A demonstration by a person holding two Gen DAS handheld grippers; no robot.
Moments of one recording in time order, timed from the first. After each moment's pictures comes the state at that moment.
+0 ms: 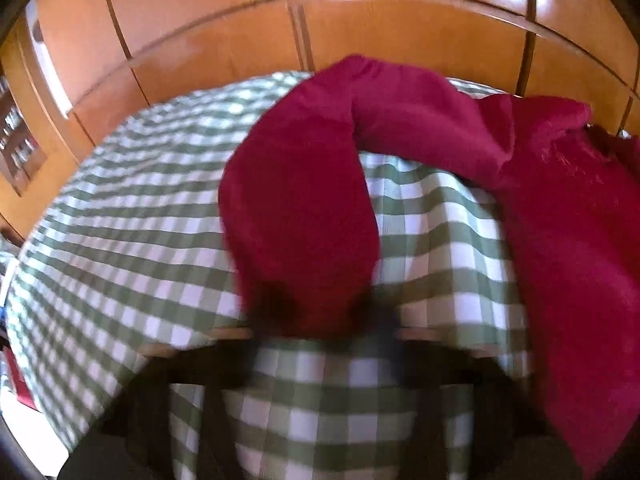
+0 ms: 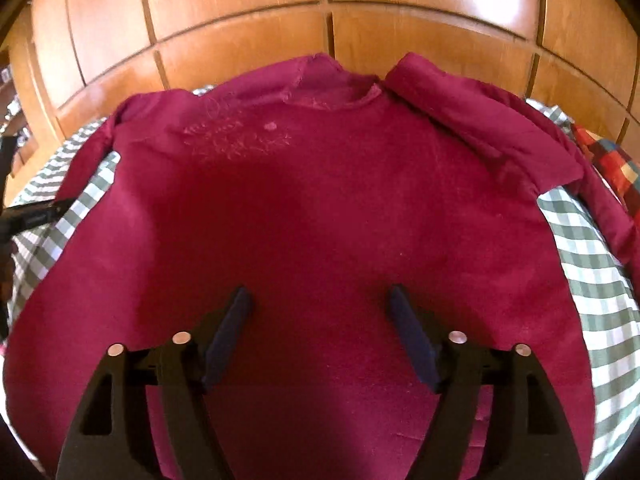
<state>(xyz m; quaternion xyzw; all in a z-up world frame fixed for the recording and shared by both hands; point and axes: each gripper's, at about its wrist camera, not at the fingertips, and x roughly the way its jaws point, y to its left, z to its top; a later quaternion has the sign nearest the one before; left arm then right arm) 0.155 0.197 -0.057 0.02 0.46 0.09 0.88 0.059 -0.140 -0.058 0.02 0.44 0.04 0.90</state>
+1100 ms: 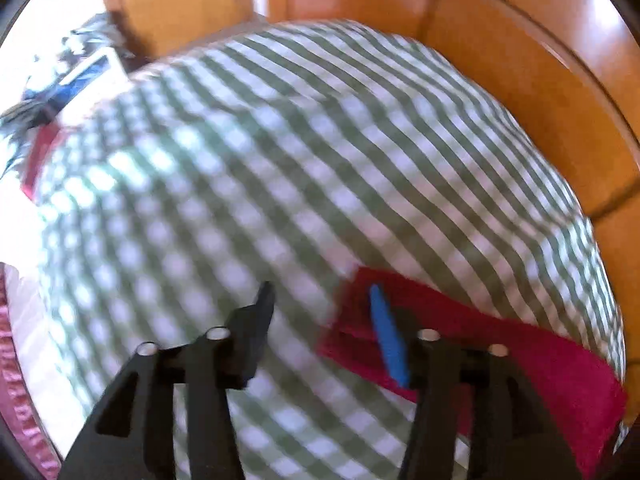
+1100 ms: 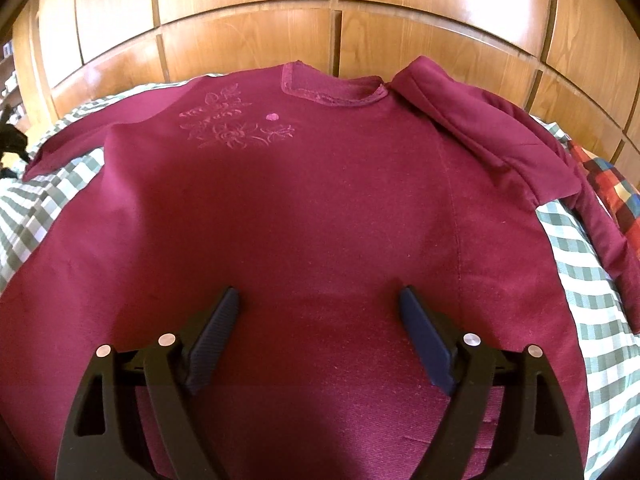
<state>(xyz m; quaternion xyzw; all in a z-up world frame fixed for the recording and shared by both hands) 0.187 0.486 -0.034 -0.26 0.48 0.37 0.75 0.063 -0.126 -0.064 -0.02 0.44 0.02 0.90</state>
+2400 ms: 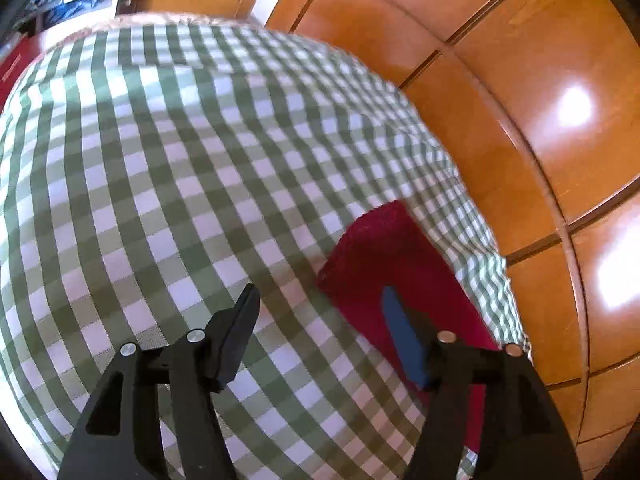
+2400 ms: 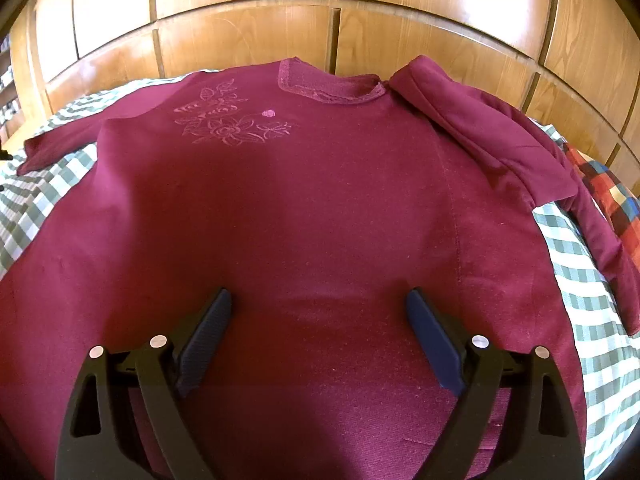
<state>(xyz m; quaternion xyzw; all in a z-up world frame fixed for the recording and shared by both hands) 0.105 0.464 -0.043 -0.41 0.35 0.26 0.80 0.065 -0.124 -0.066 -0.03 0.44 0.01 0.90</state>
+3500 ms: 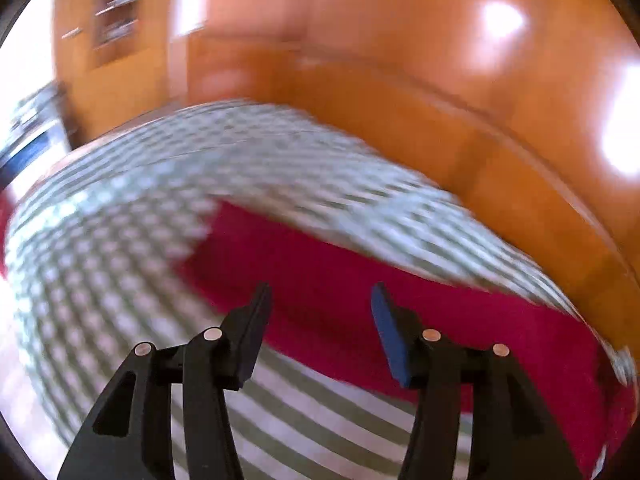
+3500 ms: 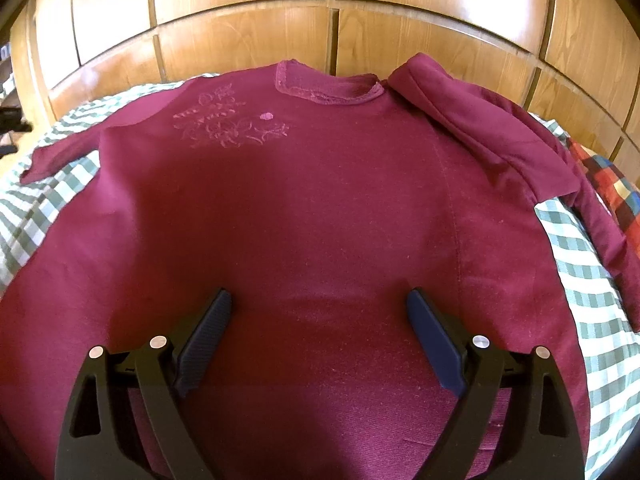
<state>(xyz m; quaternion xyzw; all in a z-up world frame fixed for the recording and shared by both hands) 0.176 0.294 0.013 -0.18 0.36 0.19 0.89 0.065 -0.134 -0.060 0.00 0.44 0.02 0.90</state>
